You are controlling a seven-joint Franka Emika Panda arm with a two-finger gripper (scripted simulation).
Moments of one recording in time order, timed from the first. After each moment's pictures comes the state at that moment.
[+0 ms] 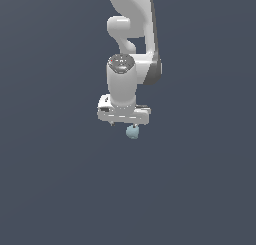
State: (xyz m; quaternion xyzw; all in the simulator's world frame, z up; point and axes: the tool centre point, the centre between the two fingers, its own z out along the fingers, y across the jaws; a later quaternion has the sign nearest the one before) arm -0.021 -0.018 0.145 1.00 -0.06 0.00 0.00
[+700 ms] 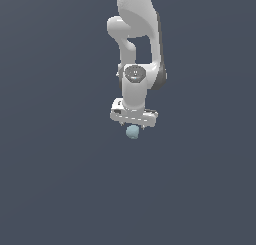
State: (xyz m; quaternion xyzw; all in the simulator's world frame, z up) arm -0.053 0.022 0.093 0.99 -0.10 0.00 0.00
